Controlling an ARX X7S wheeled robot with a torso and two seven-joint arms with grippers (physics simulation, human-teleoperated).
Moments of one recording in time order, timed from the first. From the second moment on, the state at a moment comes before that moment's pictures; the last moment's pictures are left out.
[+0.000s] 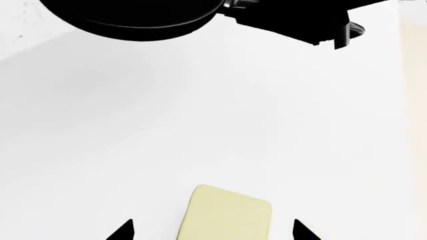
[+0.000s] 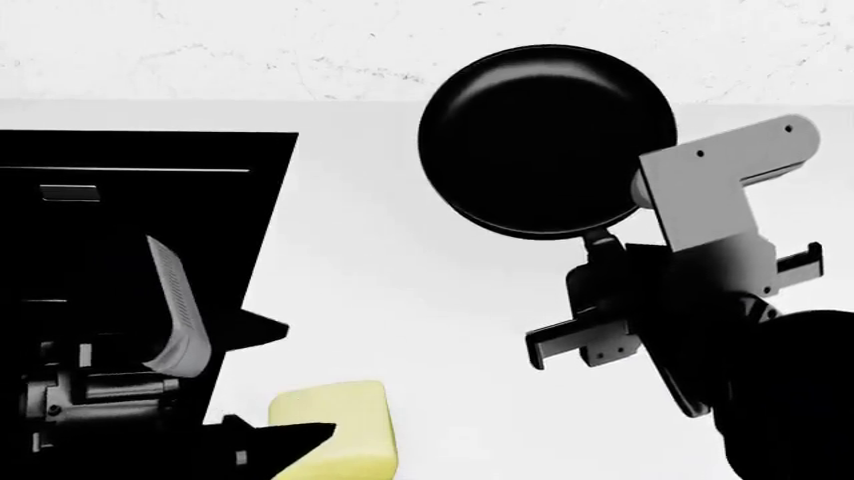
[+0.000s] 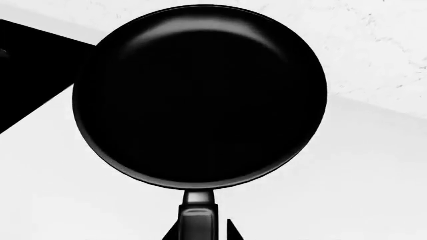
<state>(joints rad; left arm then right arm) -0.92 -0.56 0.56 0.14 -0.71 -0.98 0.60 0.99 0.69 -0.41 -0.15 1.06 1.16 0.30</state>
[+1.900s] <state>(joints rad) -1.03 -0.46 0.85 -0.14 -0.54 -0.90 0.77 0.94 0.70 -0.43 -0.15 1.08 1.13 0.31</state>
